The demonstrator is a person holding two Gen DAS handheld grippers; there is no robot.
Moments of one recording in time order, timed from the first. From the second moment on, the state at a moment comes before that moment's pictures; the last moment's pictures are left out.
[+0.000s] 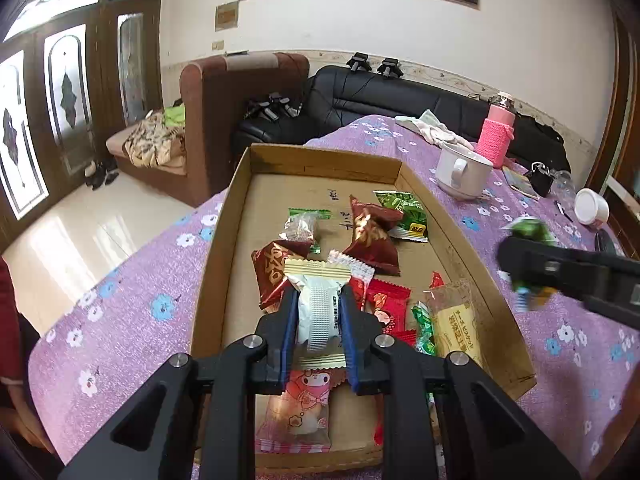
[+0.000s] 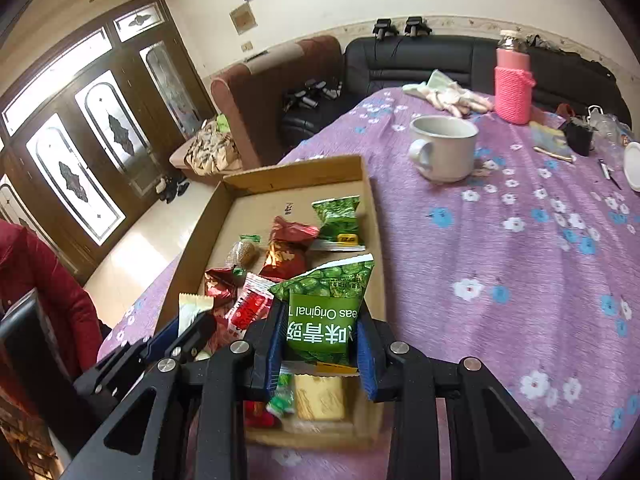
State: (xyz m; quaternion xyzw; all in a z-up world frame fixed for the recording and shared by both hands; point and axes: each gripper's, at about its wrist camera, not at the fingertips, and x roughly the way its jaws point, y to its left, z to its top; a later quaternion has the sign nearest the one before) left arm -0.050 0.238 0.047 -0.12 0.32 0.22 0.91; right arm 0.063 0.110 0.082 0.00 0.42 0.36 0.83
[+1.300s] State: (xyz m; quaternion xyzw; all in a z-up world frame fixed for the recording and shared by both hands) left arm -0.067 0.239 0.059 -0.14 0.25 0.26 0.92; right arm 0.064 0.076 0.084 0.05 0.40 0.35 0.85
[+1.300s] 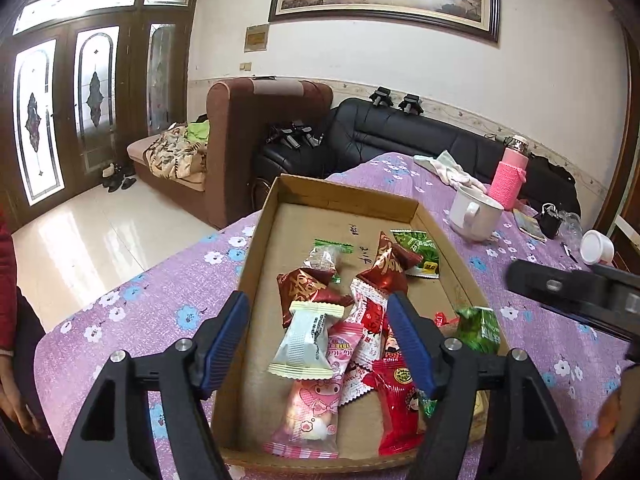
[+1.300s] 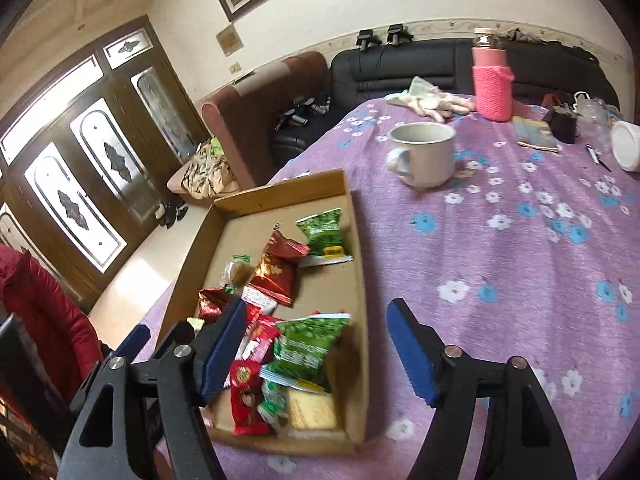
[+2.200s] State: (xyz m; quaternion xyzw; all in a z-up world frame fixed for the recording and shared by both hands) left arm -0.062 0.190 0.063 -0.02 0.28 0.29 0.92; right arm -0.003 0.012 0.064 -0.04 0.35 0.32 0.88
